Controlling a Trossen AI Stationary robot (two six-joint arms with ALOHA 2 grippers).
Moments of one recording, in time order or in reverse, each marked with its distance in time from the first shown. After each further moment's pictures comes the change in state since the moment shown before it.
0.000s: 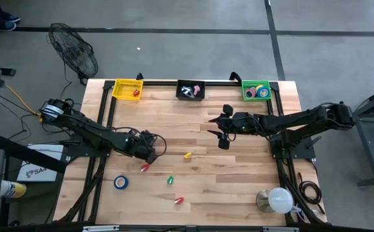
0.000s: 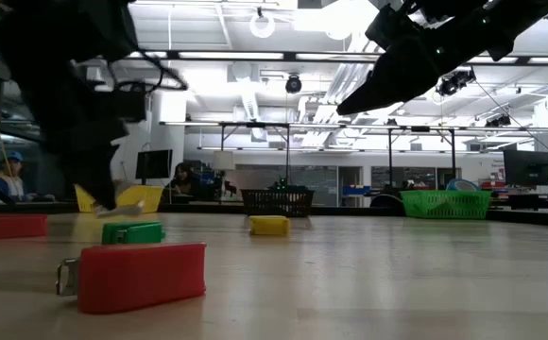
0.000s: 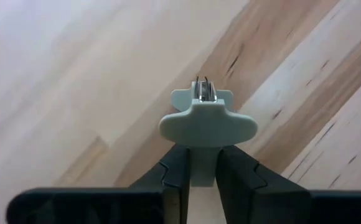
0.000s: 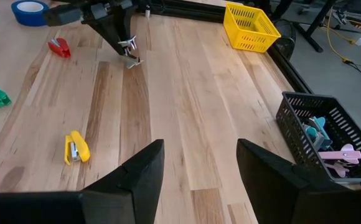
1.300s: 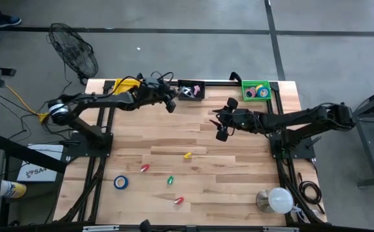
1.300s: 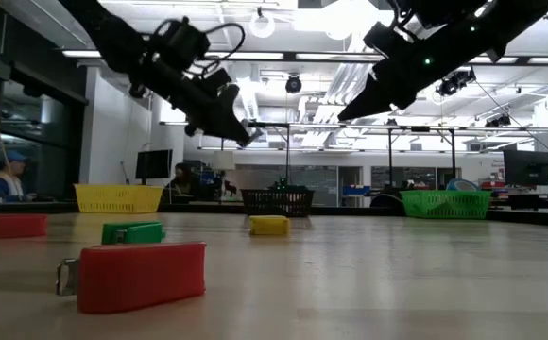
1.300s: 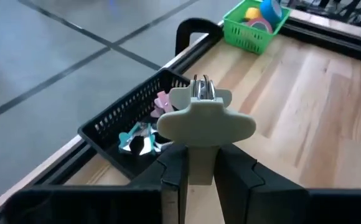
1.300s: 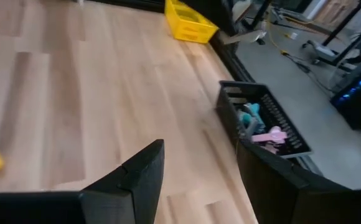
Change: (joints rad) left arm 0.823 0.080 0.159 0.813 0.442 0.903; right arm -0.054 0.000 0.001 0.002 0.175 -0.041
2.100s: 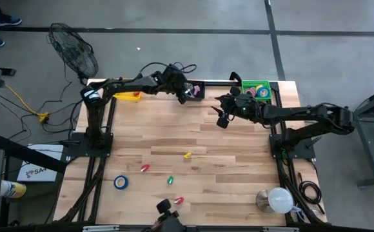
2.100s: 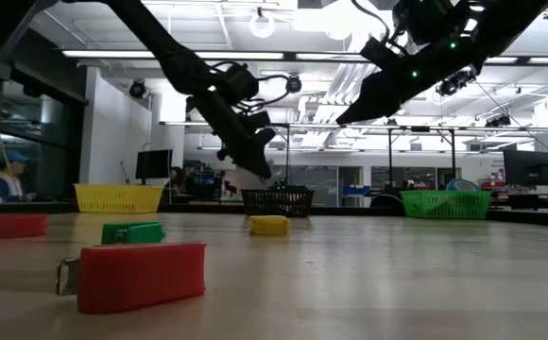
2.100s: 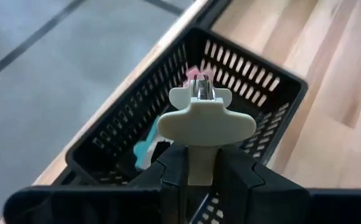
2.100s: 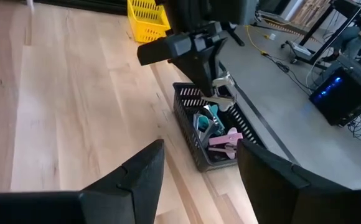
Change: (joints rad) left arm 0.092 0.419 0.475 -0.354 0.057 0.119; right arm -0.219 0.000 0.000 0.065 -0.134 -0.093
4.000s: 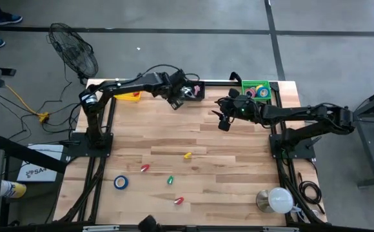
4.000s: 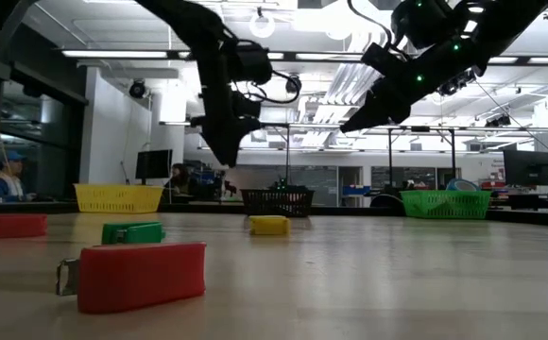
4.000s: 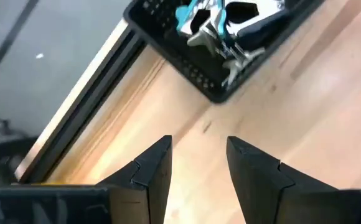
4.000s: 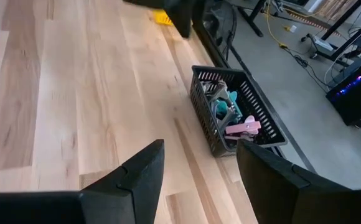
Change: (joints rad) left arm -0.123 -0.045 0.226 -0.743 -0.347 -0.180; right arm 0.003 0.000 -0.001 -0.074 -0.048 -0.031
